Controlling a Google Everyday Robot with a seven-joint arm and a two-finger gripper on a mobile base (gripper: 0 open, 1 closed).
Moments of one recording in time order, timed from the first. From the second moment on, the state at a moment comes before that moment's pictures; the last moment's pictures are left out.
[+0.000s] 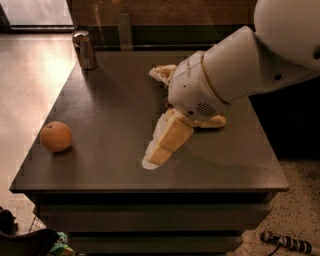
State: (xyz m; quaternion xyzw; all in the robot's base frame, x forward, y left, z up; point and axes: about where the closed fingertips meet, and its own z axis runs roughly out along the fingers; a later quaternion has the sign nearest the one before) arm 0.435 0.014 0.945 -0.66 0.63 0.17 0.36
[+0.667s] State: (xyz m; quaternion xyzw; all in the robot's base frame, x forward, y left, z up) arm 0.458 0.037 0.934 -0.66 0.64 0.15 0.37
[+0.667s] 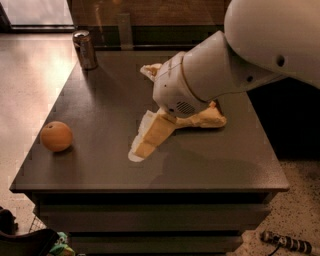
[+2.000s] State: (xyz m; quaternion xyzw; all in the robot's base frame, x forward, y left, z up) arm 0.509 0.177 0.856 -0.61 0.58 0.32 0.43
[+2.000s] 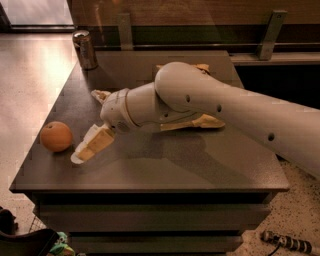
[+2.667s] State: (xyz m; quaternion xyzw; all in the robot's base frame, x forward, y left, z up) arm 0.504 0.230 0.843 -0.61 0.54 0.39 0.43
